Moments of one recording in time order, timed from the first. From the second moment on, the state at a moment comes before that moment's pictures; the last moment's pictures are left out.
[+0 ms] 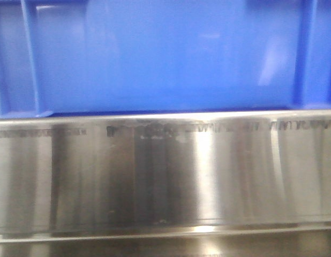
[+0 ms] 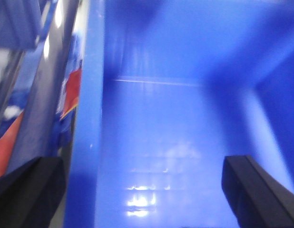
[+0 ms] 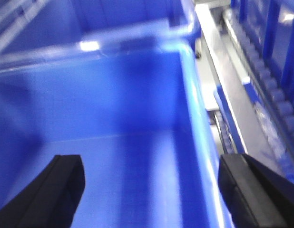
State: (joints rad) left arm -0.55 1.49 -1.60 0.43 0.92 -0.80; right arm 0.77 1.42 -1.50 -0.54 0.76 0.85
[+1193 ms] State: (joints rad) left arm -0.55 0.95 -0.98 0.37 0.29 -0.76; right arm 0.78 0.88 -1.05 -0.47 0.45 0.54
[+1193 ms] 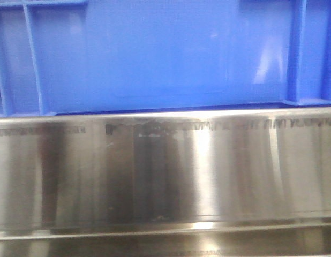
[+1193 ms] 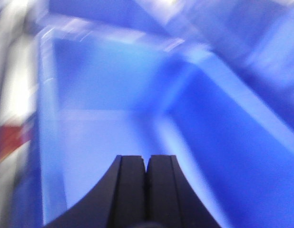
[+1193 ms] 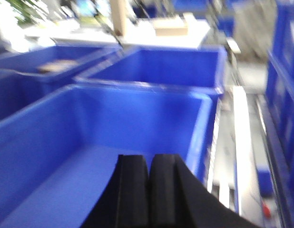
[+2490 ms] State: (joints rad) left arm -0.55 0.58 -0.61 0.66 -0.10 -0.76; right arm 0.78 0.50 -0.78 -0.47 0.30 0.47
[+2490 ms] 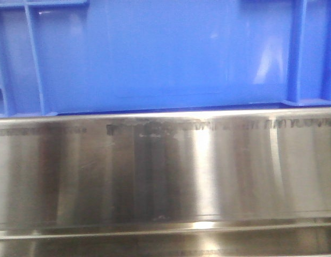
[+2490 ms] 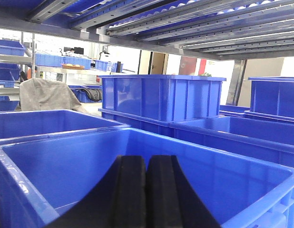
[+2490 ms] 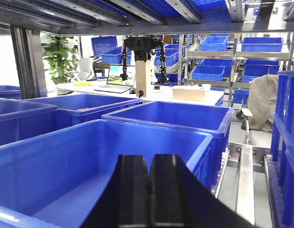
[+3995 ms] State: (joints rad) left arm -0.55 0.58 -0.61 0.66 -0.10 -0.76; right arm 0.78 0.50 -0.78 -0.47 0.30 0.47
